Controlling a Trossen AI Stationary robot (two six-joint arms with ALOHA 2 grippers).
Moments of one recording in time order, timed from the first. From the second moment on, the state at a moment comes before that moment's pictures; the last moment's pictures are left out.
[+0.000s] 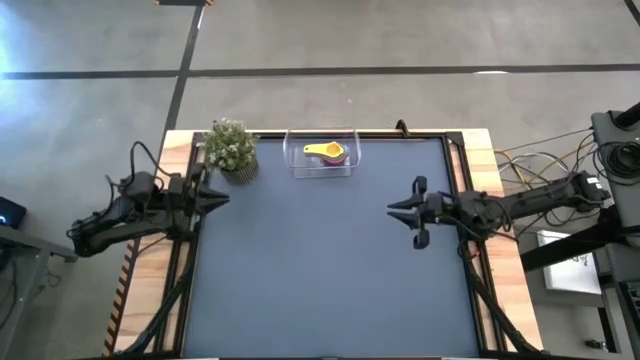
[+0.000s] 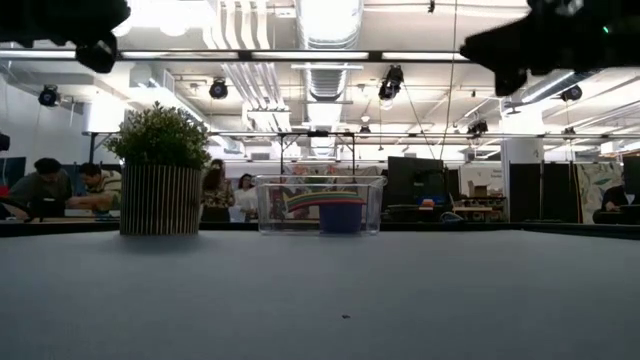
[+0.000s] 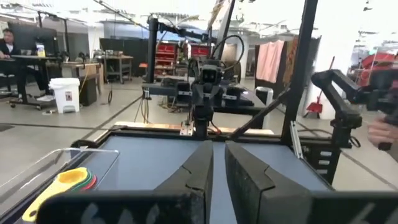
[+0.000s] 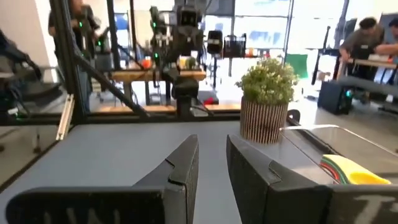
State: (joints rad) left arm 0.25 0.00 0.37 -0.29 0.24 -0.08; right arm 0.13 0.67 0.19 0.55 0.19 -0.02
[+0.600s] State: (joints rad) left arm 0.25 0.00 0.12 -0.09 0.23 -0.09; right arm 0.13 0.36 0.01 0.57 0.30 -0.09
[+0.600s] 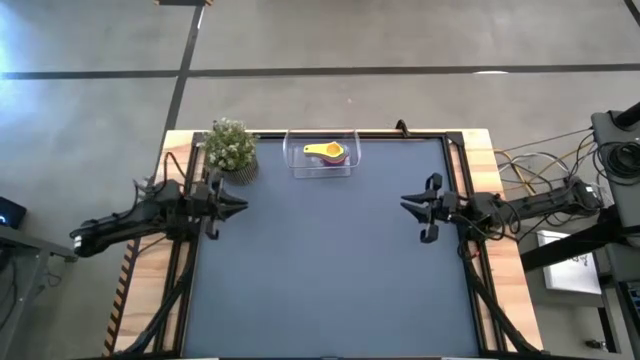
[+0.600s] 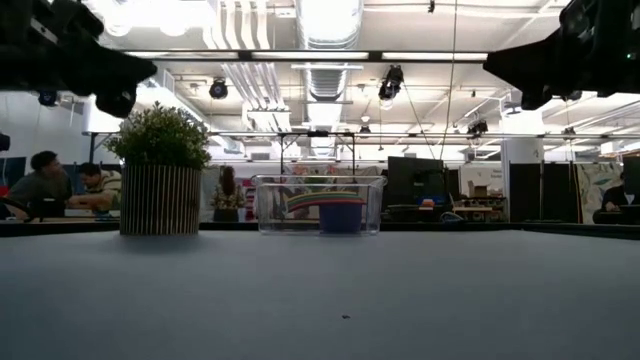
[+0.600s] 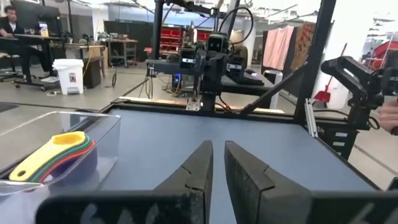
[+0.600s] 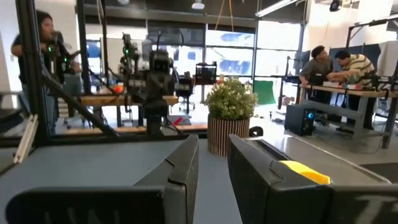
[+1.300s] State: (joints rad) left arm 0.25 0.01 0.01 0.07 0.23 -0.14; right arm 0.13 0.39 0.01 0.50 0.29 -0.14
